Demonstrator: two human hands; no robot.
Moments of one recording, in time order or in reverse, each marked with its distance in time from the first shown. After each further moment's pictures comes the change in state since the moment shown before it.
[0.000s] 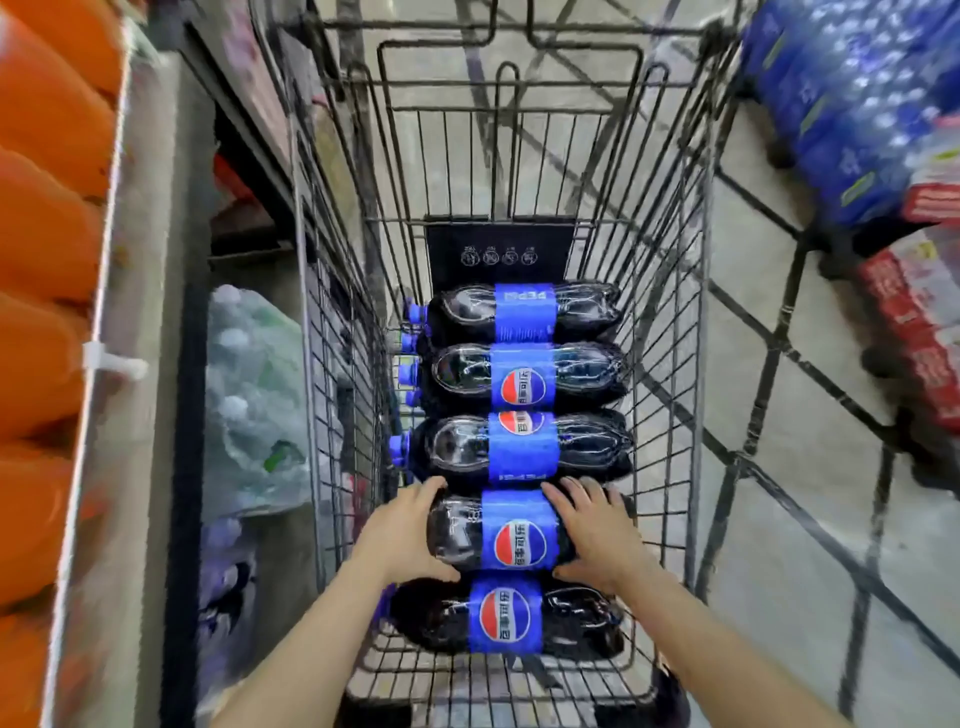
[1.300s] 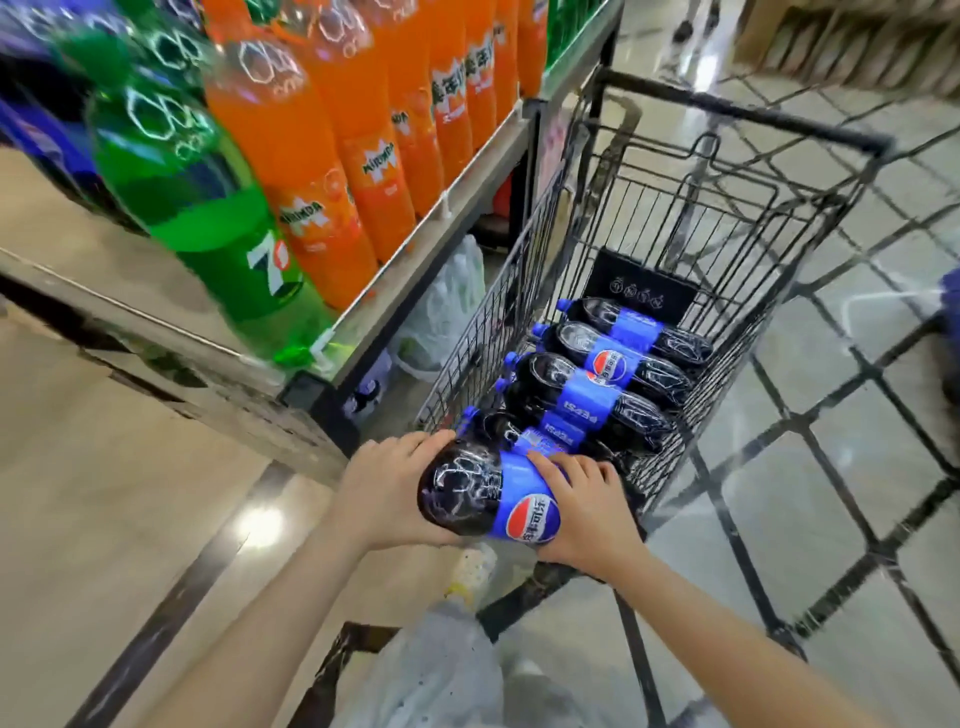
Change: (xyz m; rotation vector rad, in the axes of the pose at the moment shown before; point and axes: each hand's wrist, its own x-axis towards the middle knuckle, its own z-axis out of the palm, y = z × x) left_hand -0.318 0.127 0.101 0.077 0.809 -0.225; right_hand -0.188 -0.058 -0.024 -0.151 0.441 -0.556
